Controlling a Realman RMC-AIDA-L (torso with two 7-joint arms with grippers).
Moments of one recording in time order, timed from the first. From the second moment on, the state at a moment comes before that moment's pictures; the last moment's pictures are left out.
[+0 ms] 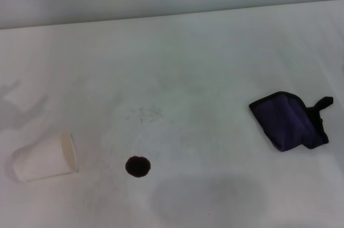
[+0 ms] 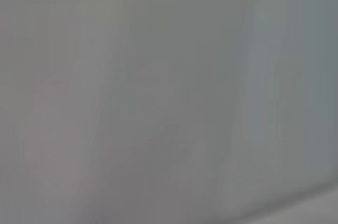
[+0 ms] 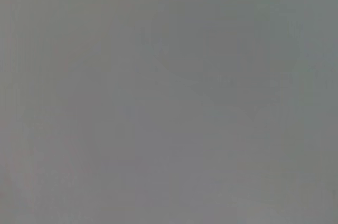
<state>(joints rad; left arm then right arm) -0.14 -2.03 0.84 1.04 -1.60 -1.38 1.69 0.29 2.00 -0.33 -0.09 2.02 1.27 -2.63</state>
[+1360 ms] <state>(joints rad) -0.25 -2.07 1.13 1.56 -0.67 -1.70 1.42 0.29 2.01 -0.36 -0.08 2.02 1.27 -2.64</state>
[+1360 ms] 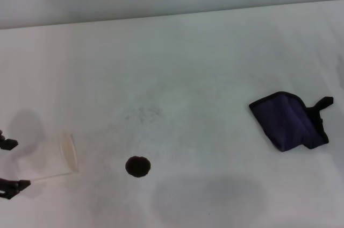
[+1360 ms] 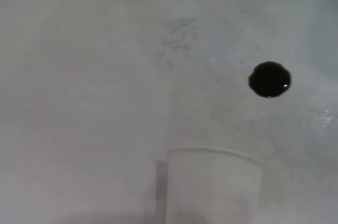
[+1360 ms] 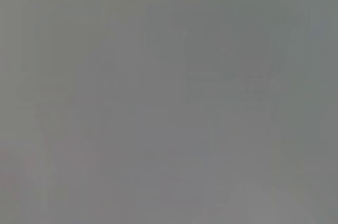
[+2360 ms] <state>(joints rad) -0.36 -2.07 1.19 1.23 -0.67 -1.47 1.52 0.30 2.01 -0.36 -0.11 2.02 1.28 -2.63</state>
